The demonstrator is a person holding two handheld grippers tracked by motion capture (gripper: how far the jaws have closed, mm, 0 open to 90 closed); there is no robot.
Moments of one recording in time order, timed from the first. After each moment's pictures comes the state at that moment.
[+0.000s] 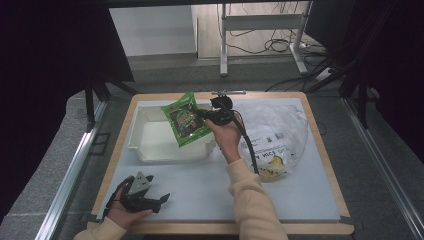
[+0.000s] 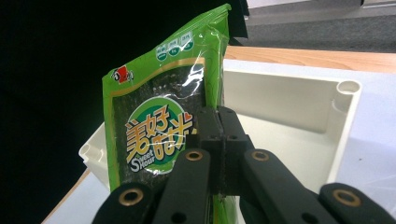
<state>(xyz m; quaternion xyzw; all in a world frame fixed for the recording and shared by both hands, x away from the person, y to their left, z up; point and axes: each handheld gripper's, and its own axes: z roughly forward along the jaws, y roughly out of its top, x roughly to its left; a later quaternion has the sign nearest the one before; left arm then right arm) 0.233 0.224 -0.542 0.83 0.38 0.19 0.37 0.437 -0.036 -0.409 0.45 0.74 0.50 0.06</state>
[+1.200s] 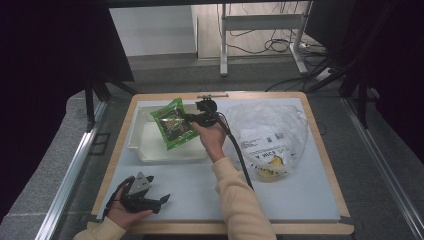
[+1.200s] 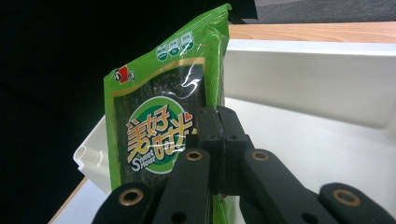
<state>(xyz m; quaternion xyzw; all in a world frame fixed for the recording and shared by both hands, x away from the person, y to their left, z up) 0.233 0.224 -0.541 0.83 0.37 0.18 0.37 0.451 0.007 -0.437 0.46 0.75 0.48 0.03</state>
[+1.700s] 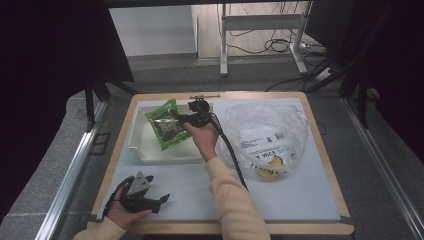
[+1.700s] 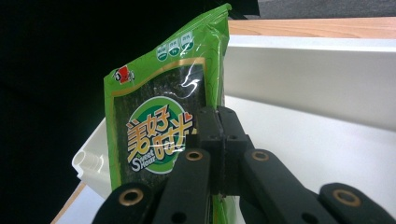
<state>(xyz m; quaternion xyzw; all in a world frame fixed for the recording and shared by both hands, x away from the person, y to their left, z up) 0.233 0.226 -0.540 0.83 0.37 0.18 0.37 0.453 0.028 -0.443 0.46 0.75 0.48 0.03</state>
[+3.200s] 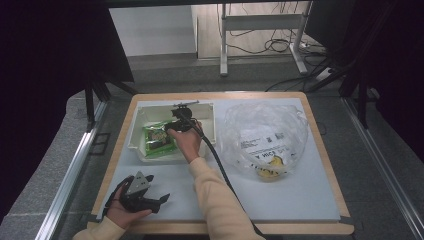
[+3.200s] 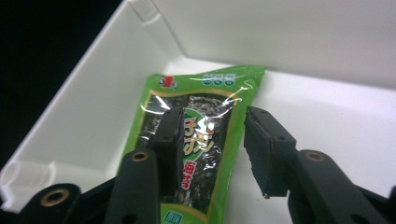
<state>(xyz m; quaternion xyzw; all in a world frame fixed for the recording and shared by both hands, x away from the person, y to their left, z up) 0.233 0.226 -0.539 0.83 0.37 0.18 0.38 0.467 0.081 -0.489 0.49 0.77 0.41 0.02</state>
